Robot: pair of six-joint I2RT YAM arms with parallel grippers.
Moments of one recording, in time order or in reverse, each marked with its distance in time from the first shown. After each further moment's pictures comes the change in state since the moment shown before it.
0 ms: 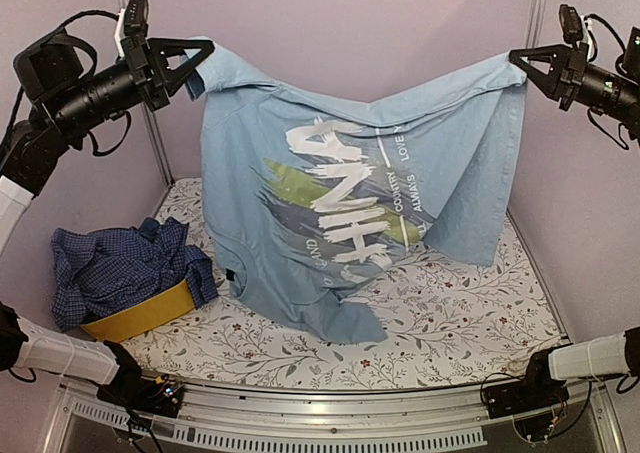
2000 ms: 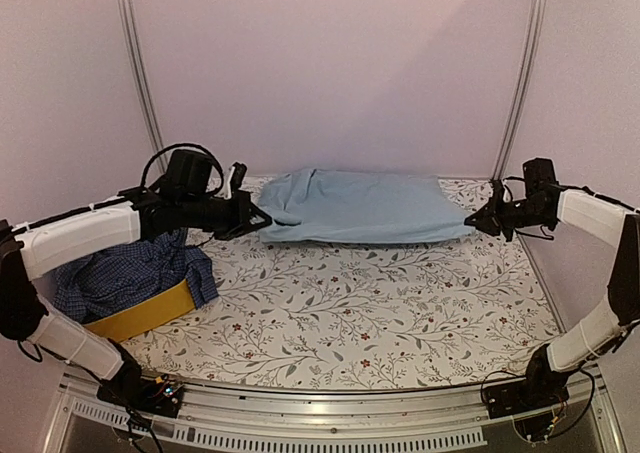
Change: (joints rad) left arm 0.069 0.250 -0.599 0.080 -0.028 0.064; right arm -0.121 0.317 -0.725 0.117 0.162 -0.143
